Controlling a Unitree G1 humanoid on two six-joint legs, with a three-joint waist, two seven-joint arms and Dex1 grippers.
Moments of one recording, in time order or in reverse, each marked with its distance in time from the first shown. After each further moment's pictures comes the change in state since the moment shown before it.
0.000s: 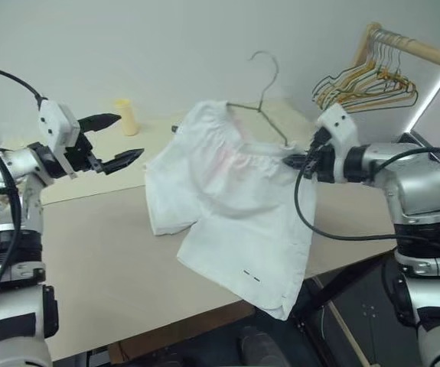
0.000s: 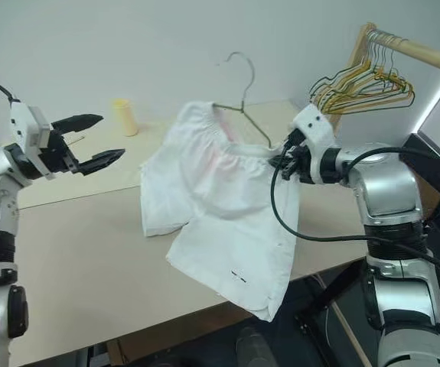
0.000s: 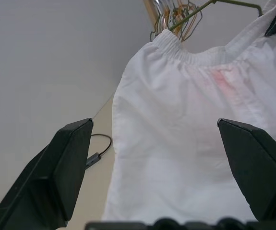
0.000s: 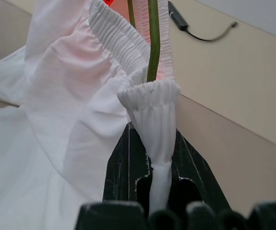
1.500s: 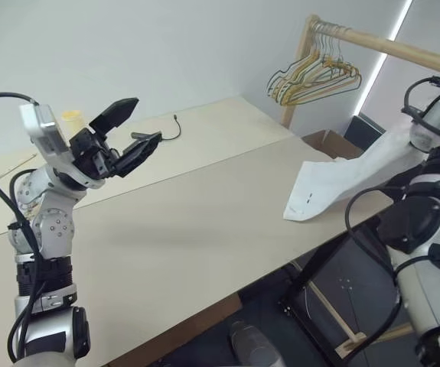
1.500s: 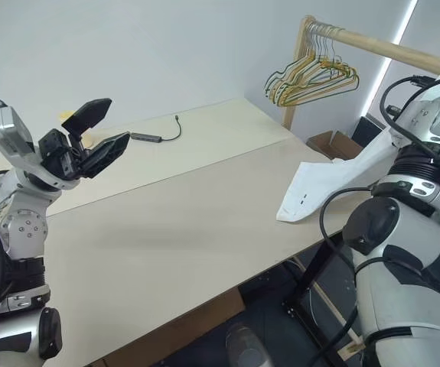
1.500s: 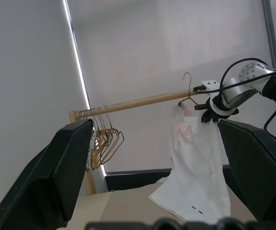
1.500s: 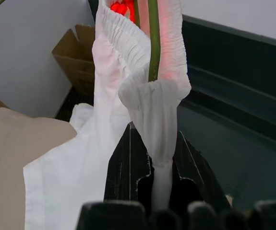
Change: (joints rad) left arm 0.130 -0.202 0.108 -0.377 -0.377 0.213 0.088; right arm -0.544 0.086 -0.652 0.870 -0.208 -0.052 -1.269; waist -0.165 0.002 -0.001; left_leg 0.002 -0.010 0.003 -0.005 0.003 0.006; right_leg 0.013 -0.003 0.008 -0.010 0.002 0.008
